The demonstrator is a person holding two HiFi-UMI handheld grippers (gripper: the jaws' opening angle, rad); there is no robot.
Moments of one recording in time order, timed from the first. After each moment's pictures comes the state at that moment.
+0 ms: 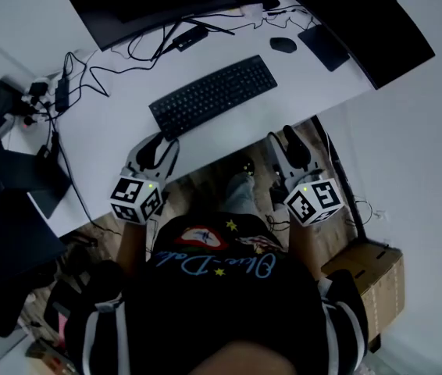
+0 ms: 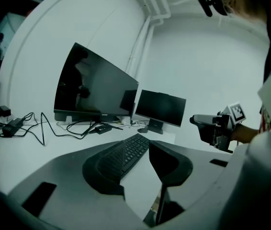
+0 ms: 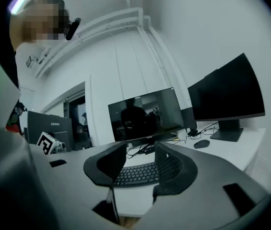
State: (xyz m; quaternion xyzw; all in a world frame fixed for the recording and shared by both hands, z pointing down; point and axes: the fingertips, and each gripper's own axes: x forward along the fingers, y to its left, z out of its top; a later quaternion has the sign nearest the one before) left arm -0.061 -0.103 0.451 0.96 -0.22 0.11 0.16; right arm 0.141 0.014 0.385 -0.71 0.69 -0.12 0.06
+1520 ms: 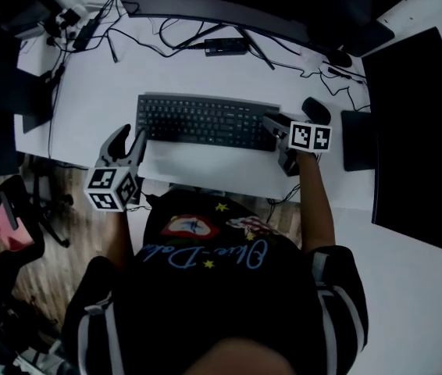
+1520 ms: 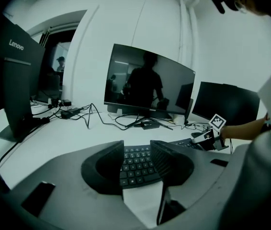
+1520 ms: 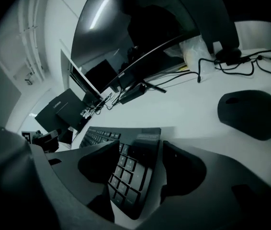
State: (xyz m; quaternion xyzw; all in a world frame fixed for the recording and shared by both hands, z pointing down) left arm -0.037 -0.161 0.487 0.78 -0.56 0.14 0.22; right arm 0.316 -0.243 0.602 -0.41 0.78 -0.44 -0.19
